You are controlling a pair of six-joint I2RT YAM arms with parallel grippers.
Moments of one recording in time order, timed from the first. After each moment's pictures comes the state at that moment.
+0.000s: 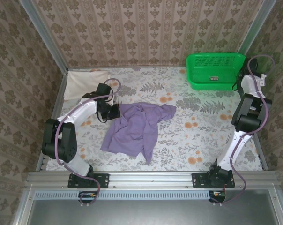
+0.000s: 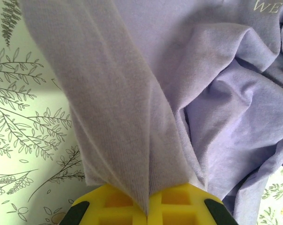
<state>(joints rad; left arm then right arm) -0.33 1.61 1.12 -0.76 0.31 -0.41 -0.43 2.12 1.79 -0.60 0.29 1.18</state>
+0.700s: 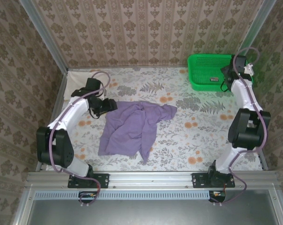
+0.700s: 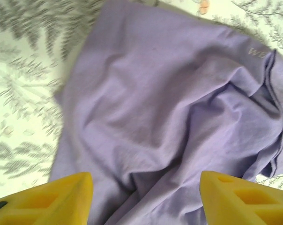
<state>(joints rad) -0.22 1.50 1.17 -0.86 0.27 -0.42 -0.22 1.73 1.51 -0.49 0.21 0.93</state>
